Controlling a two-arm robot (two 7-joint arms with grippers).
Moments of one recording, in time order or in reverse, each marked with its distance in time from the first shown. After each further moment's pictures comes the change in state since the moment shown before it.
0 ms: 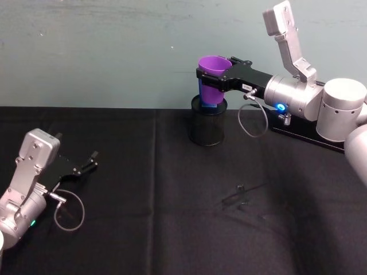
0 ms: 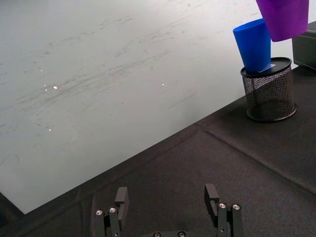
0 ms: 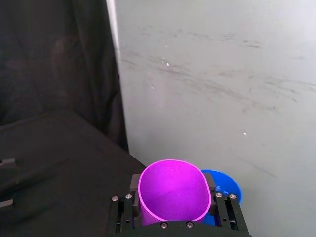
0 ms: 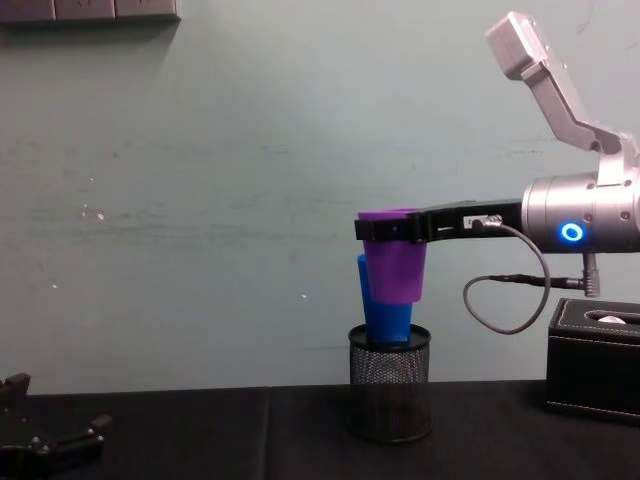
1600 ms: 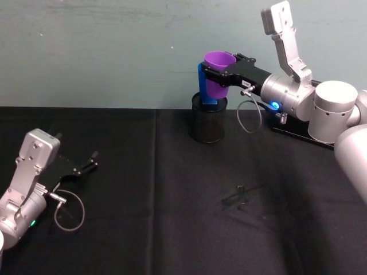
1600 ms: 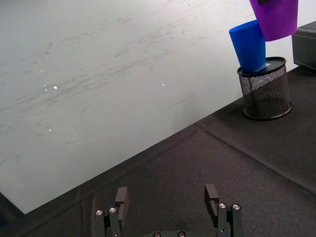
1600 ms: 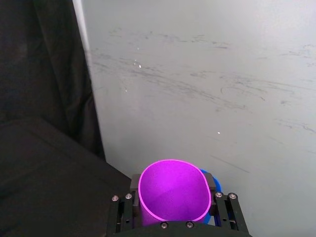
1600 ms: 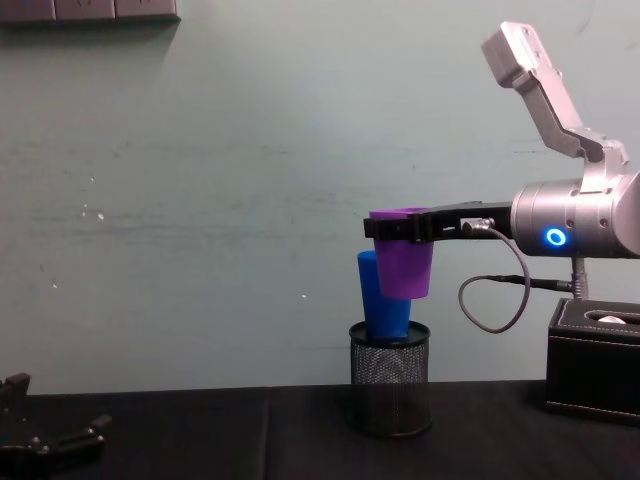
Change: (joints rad) left arm 0.000 0.000 0.000 0.000 0.000 0.000 0.000; right arm -0.004 -0.055 0.059 0.039 -0.075 -0.021 -0.112
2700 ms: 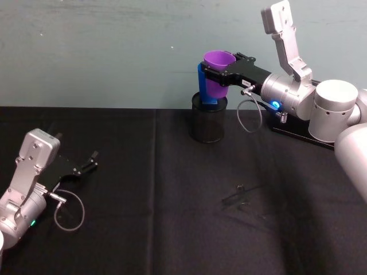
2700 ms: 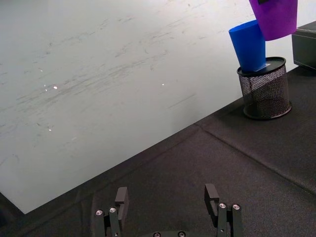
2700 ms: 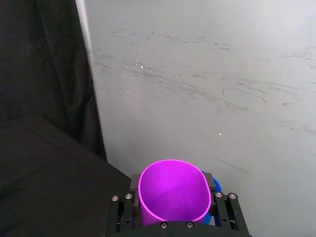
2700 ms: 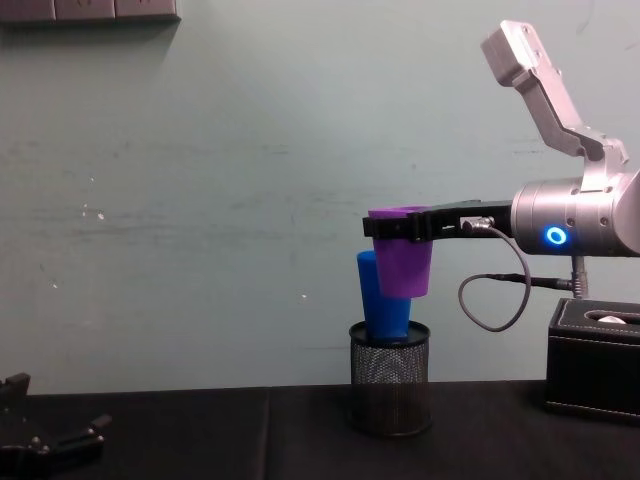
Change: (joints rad) left arm 0.000 0.000 0.000 0.000 0.000 0.000 0.000; right arm 0.006 -0.002 0.003 0.010 -0.005 -0.006 0.014
